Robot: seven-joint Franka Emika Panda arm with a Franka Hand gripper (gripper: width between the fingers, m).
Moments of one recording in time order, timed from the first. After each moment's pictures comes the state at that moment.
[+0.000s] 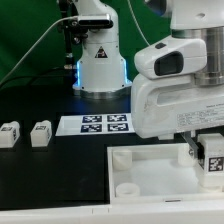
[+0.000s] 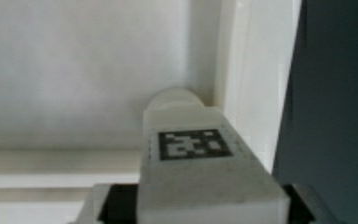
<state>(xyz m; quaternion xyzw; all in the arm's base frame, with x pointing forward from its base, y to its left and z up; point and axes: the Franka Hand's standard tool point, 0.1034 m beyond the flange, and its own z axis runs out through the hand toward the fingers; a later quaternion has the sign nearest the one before) 0.625 0.120 0.074 -1.00 0.03 -0.02 0.05</state>
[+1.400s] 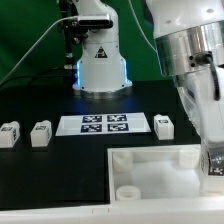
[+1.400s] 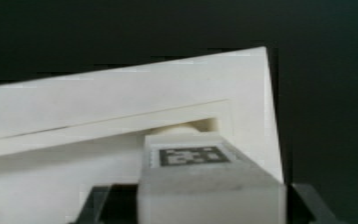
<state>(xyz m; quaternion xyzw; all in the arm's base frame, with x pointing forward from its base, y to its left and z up) 0.627 0.120 0.071 -0.66 0.74 0.00 0.14</state>
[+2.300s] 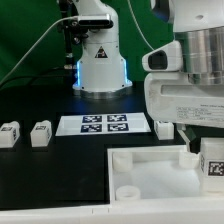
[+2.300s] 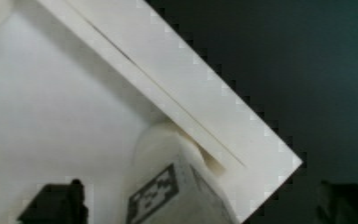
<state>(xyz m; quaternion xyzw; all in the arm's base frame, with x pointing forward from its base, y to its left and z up) 0.624 0.131 0.073 -0.93 0.36 -0.01 0.08</state>
